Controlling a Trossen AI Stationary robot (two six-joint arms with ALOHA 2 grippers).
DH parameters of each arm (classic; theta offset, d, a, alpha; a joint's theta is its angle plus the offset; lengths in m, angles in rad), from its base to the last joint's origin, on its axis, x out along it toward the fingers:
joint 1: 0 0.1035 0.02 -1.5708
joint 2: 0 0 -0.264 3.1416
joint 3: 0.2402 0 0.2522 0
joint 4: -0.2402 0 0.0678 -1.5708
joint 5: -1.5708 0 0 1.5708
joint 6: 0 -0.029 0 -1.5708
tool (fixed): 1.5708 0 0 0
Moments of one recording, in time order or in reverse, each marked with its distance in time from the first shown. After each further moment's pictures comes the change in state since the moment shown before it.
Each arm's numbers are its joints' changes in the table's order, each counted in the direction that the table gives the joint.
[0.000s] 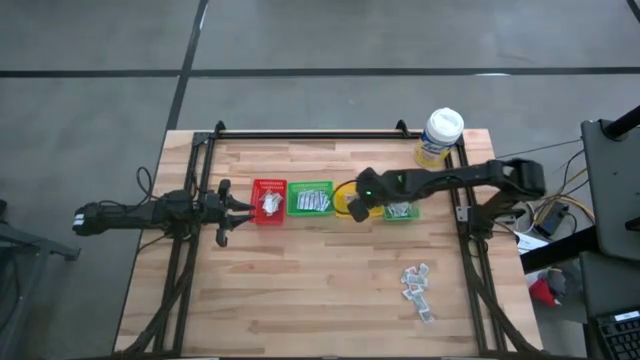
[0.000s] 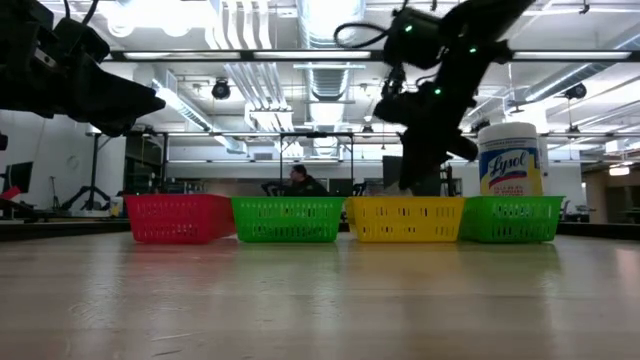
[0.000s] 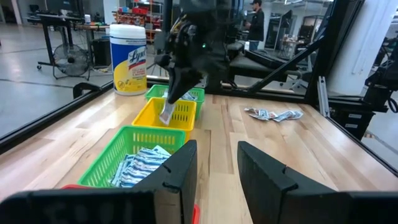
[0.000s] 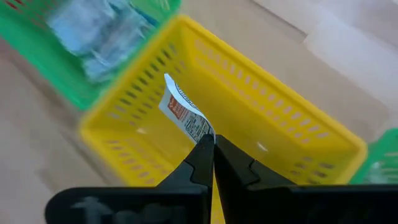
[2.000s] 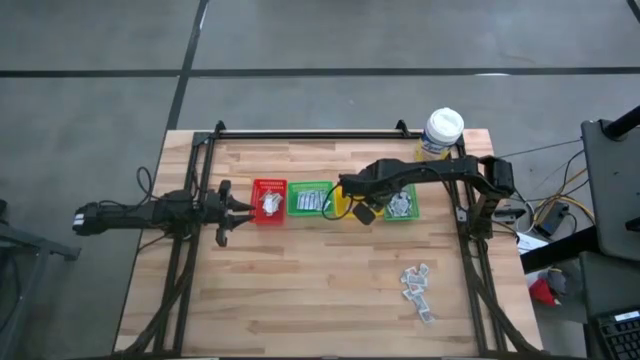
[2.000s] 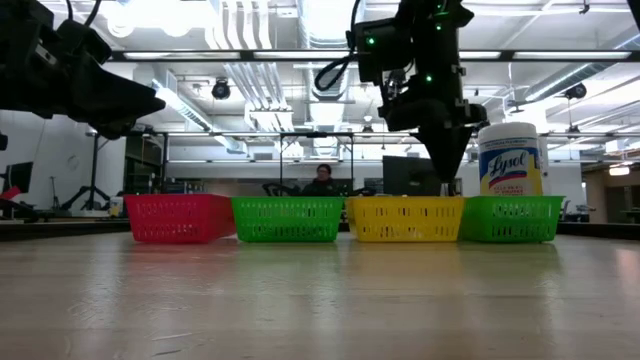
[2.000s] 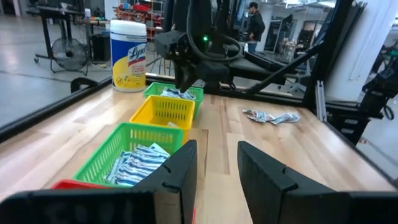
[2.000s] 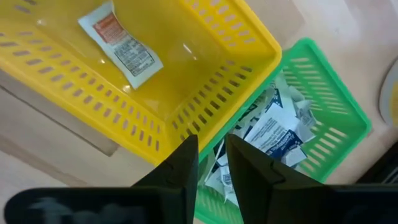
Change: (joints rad) left arm 0.000 0.001 0.000 -0.001 0.000 0.039; right arm 0.005 0.258 0.453 -0.797 0.024 -0.003
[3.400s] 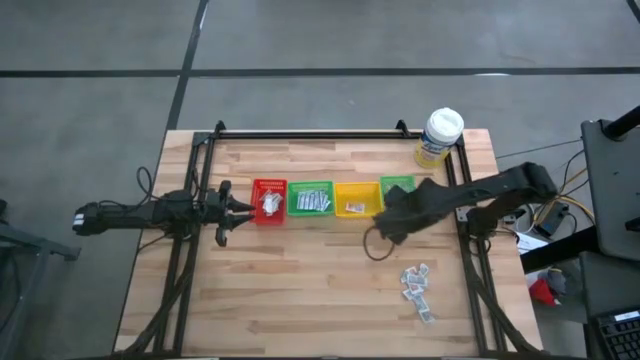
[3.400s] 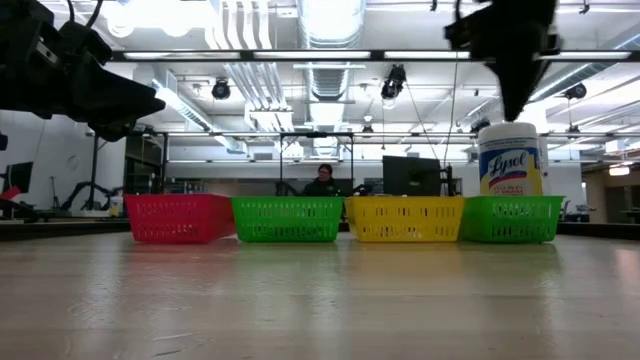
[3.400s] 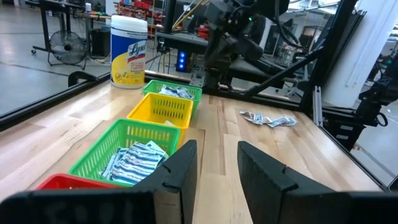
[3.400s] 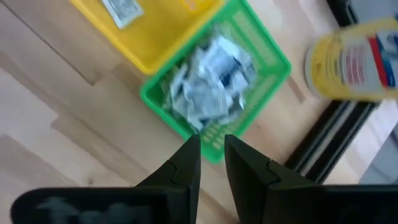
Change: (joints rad) left arm 0.000 0.000 0.000 -0.002 0.000 0.051; right arm 0.322 -0.267 -0.090 -0.231 -0.207 -0.260
